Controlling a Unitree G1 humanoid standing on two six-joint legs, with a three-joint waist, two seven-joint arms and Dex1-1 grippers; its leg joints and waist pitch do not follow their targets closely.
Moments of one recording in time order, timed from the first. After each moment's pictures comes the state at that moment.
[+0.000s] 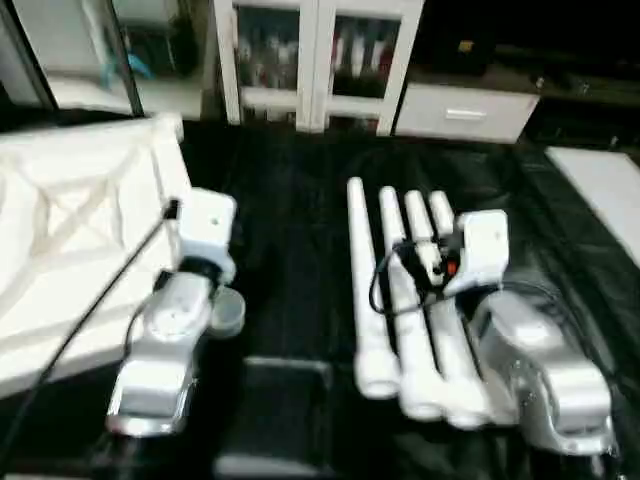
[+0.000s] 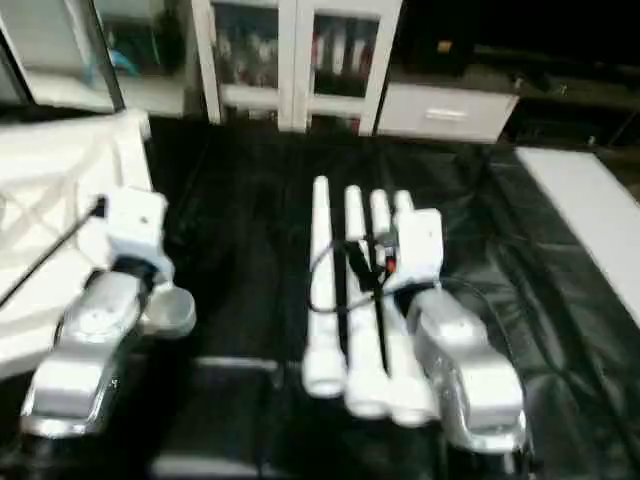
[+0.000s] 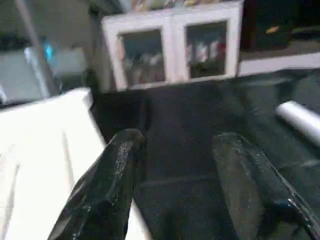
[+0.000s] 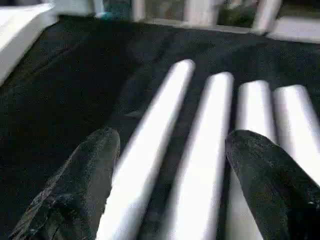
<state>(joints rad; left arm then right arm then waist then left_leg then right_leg) -0.23 0.15 0.03 -0.16 0.07 0.37 -0.07 -0.21 -0.14 0.04 -0.30 0.23 0.74 0.15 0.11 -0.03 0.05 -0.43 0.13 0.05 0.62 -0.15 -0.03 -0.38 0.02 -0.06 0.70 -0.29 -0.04</state>
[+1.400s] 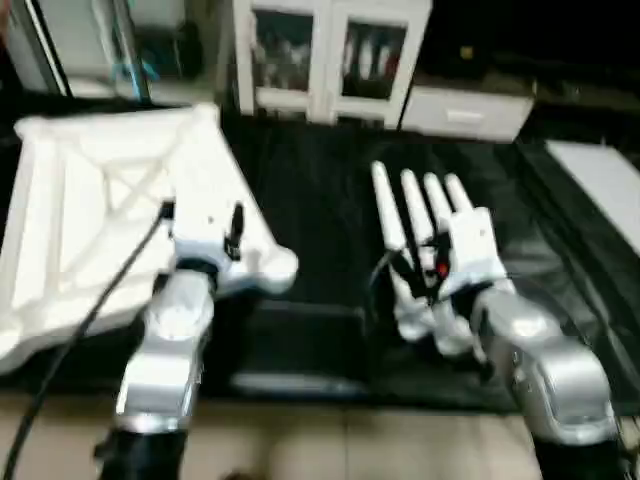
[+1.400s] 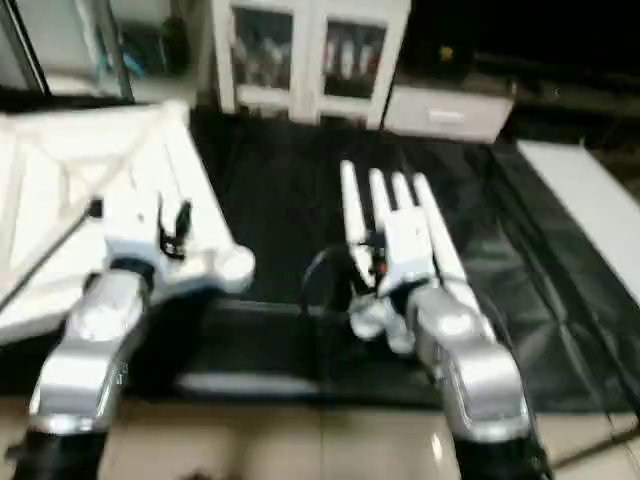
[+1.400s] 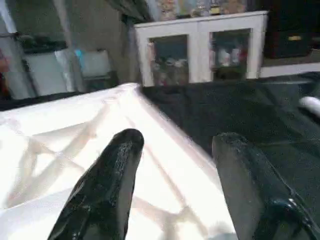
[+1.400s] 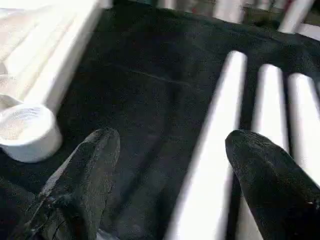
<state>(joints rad) -0.25 0.12 0.01 -0.15 0.11 0.40 0.00 -0.24 -0.19 0.05 -0.26 0.22 0.75 0.22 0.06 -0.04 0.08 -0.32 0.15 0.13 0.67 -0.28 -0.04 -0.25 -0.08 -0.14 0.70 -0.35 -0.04</state>
